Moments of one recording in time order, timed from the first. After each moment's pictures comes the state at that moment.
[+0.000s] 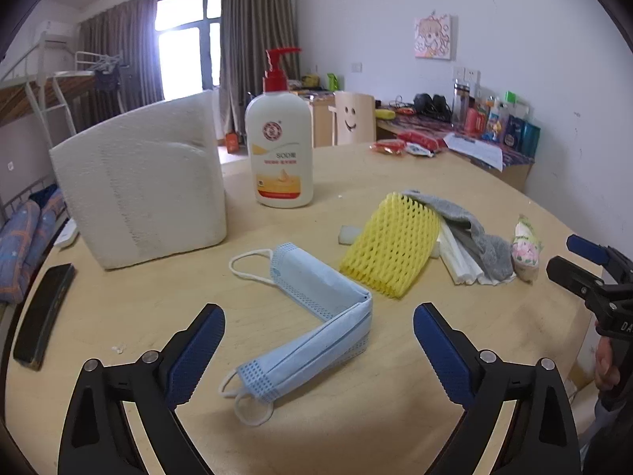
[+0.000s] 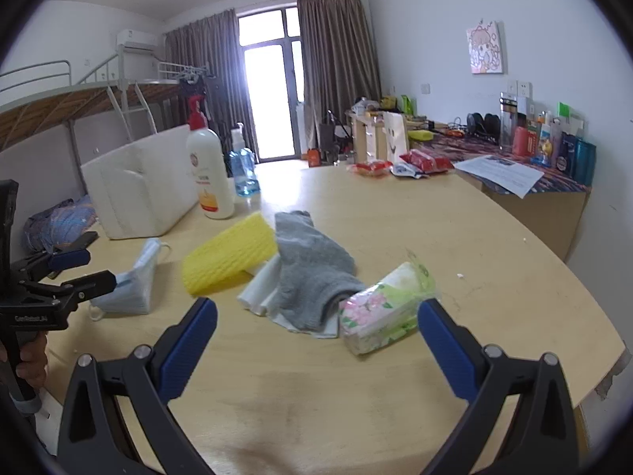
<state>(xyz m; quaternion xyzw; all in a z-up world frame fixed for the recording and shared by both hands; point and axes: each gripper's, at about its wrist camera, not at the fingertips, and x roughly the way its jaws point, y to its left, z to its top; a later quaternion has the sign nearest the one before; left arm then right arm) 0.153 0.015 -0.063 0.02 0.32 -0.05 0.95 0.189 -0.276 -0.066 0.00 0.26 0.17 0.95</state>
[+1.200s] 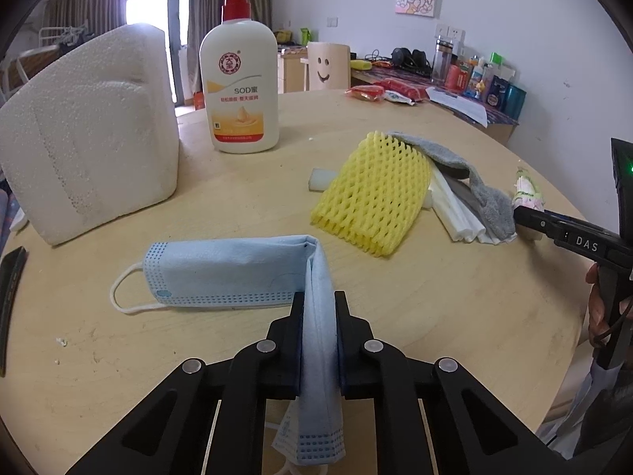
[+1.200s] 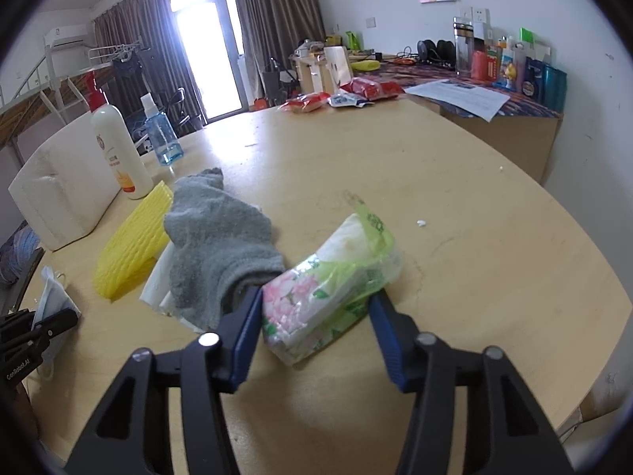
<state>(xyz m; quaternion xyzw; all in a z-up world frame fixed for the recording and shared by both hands) 0.174 0.010 -0.094 0.02 0.40 -0.10 0.91 0.239 -0.298 -0.094 0.05 0.37 0.08 0.92</state>
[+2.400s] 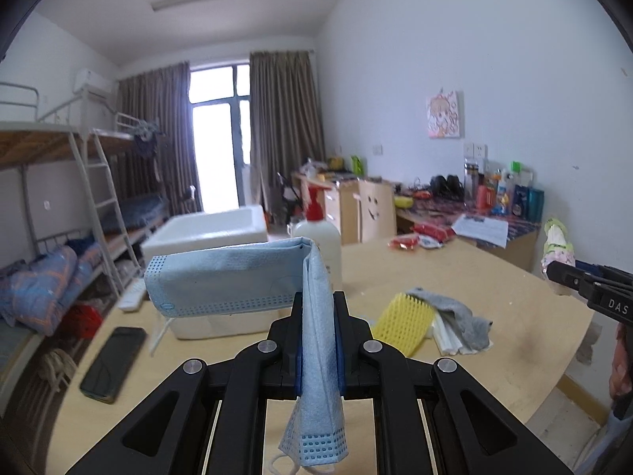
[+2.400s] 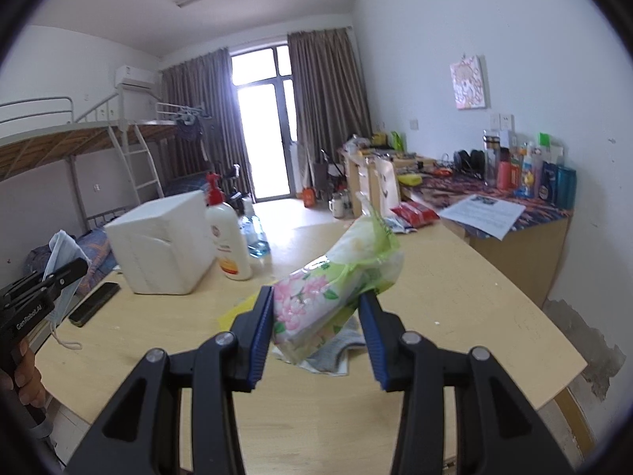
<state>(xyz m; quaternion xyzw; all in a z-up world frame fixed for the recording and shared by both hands) 0.074 0.022 0.018 0.03 0.16 0.00 0.99 0.147 -0.280 0.005 0.03 0.19 0.16 0.97</state>
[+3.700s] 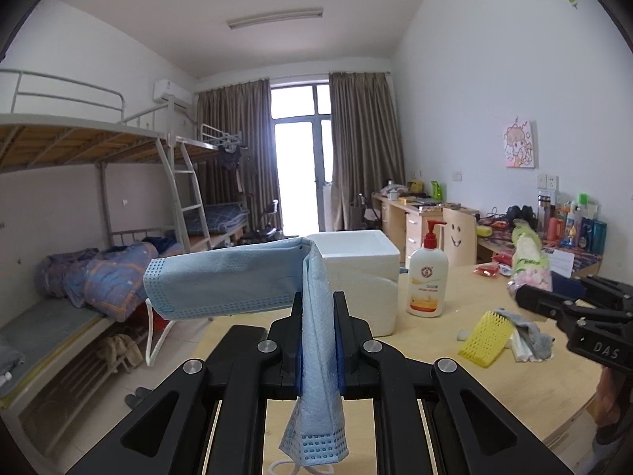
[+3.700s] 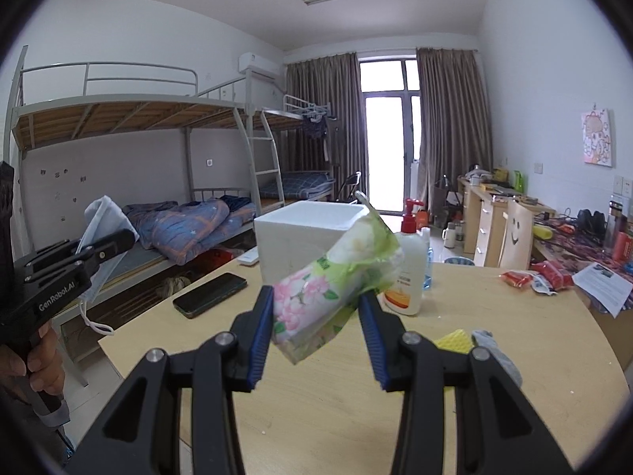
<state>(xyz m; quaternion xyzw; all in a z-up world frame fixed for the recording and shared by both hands) 0.006 0.101 0.048 0.01 0.12 0.15 0.98 0.130 -0.136 0.029 -0.04 0.14 0.36 0.92</state>
